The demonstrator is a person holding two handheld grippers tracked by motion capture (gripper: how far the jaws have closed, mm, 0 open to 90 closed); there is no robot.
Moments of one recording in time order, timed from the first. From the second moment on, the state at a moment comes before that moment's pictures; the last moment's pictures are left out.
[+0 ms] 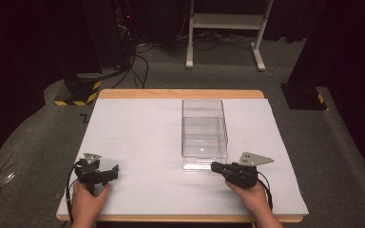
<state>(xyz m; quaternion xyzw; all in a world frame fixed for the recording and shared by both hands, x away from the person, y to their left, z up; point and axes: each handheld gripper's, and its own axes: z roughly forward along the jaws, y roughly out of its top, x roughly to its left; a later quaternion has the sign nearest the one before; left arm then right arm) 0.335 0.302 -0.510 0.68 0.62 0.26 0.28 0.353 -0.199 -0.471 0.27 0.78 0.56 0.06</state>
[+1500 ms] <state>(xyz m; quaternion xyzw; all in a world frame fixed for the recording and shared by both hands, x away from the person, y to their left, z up) 0.335 0.302 -0.510 0.68 0.62 0.26 0.28 0.294 -0.209 -0.474 0.24 0.79 0.56 0.04</state>
